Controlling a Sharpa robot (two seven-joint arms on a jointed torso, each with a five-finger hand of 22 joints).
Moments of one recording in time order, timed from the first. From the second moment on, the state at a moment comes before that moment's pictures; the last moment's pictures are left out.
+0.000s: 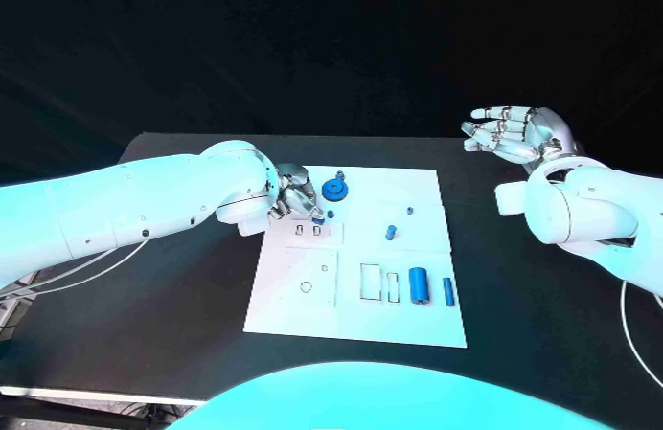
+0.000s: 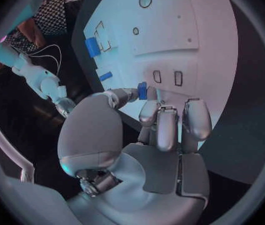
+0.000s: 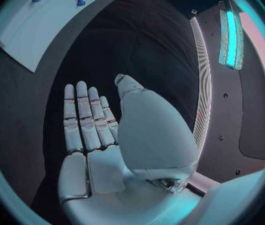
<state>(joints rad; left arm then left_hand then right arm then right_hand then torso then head) 1.21 -0.79 -0.07 1.49 -0.99 0.06 -0.51 1.13 -0.24 0.75 0.19 0.38 0.88 0.07 0.72 0.67 1.34 -0.02 1.24 1.10 1.46 -0.07 1.41 1.31 0.09 1.30 0.04 1.41 1.20 1.25 -0.85 -0.11 1.49 -0.28 -0.69 0.24 1.47 -0.16 0.18 0.28 0.36 0.74 0.20 0.18 0.37 0.90 0.20 0.30 0.10 1.00 0.15 0.20 0.37 0.18 0.84 0.26 0.11 0.43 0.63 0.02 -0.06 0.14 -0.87</state>
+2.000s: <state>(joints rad) 1.20 -0.75 -0.08 1.44 -1.10 0.17 -0.53 1.10 -0.24 0.74 0.18 0.46 0.90 0.06 0.73 0.80 1.35 -0.03 1.24 1.11 1.47 -0.08 1.41 1.31 0.09 1.30 0.03 1.41 1.21 1.24 -0.85 -0.11 1.49 -0.29 -0.69 0.24 1.47 -0.16 0.19 0.28 0.36 0.74 0.20 0.18 0.36 0.90 0.20 0.30 0.09 1.00 0.15 0.19 0.36 0.18 0.84 0.27 0.10 0.42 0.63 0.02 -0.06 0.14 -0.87</state>
